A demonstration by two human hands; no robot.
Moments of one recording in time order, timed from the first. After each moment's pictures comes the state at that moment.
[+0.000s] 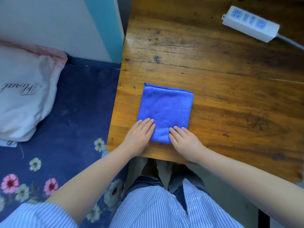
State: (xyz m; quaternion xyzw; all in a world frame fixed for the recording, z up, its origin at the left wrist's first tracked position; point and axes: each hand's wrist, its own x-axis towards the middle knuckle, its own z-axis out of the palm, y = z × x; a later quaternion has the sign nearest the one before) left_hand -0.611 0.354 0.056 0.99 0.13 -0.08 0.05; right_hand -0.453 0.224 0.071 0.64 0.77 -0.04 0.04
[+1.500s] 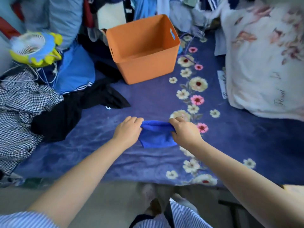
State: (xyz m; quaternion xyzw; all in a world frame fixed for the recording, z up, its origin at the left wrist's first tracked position) left_hand -1.153 0.058 0.196 0.43 0.89 -0.02 0.15; right_hand -1.022 0.194 0.208 0.26 0.94 -0.17 0.13
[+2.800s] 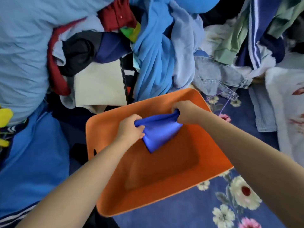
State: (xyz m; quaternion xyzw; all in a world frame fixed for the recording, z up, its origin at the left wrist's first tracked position) left_hand -1.608 0.388 0.098 0.19 0.85 0.40 0.30; right_hand -1.520 0.564 0.129 0.20 0.94 -0.22 0.13
